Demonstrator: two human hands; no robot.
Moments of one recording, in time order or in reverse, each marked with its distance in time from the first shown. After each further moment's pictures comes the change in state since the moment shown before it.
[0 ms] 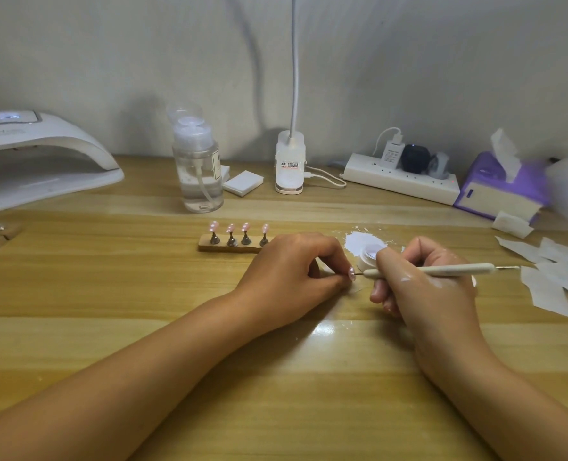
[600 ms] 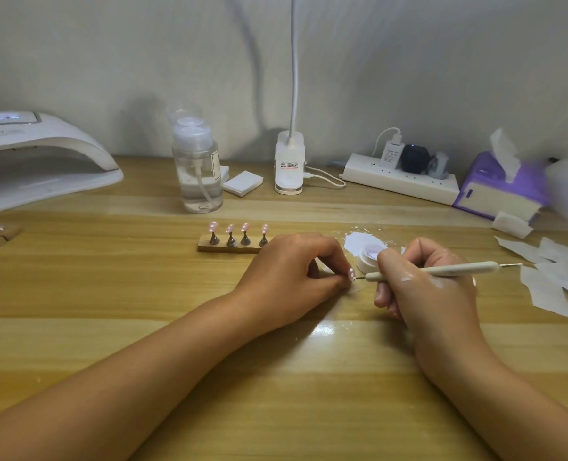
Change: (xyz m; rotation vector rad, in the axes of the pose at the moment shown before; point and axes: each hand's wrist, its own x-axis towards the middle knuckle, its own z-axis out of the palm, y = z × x) left_hand -0.001 0.001 0.000 -0.010 -0.001 -0.004; right_hand -0.001 0.000 0.000 -0.030 0.012 -0.006
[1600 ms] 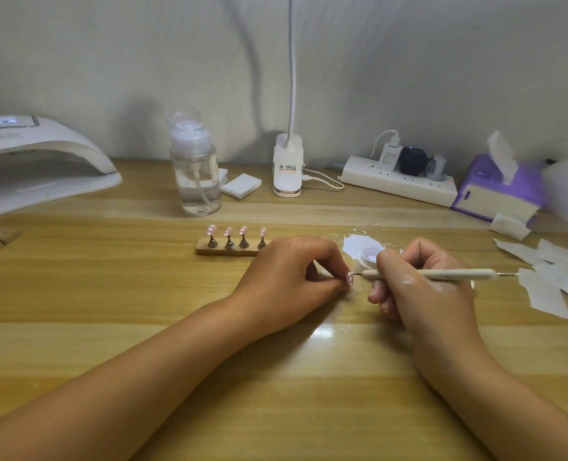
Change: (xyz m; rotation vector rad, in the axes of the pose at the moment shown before) left_hand 0.001 -0.003 0.000 0.007 0.010 0.020; right_hand 0.000 0.000 0.000 0.087 -0.013 0.011
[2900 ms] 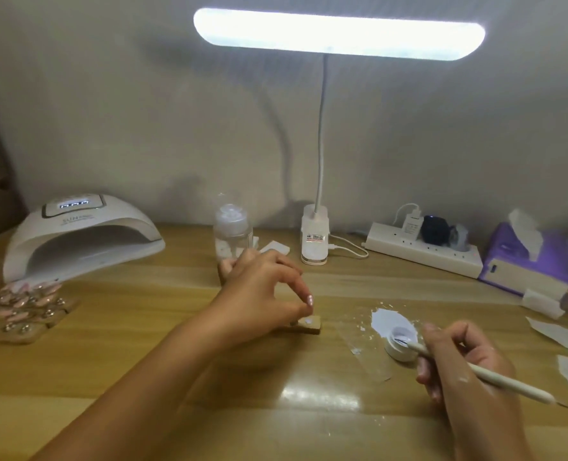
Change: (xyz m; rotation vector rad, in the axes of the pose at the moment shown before) left_hand 0.018 -0.014 -0.082 0.354 0.080 -0.270; right_hand 0.006 -0.002 -0.004 0.137 0.064 -0.010
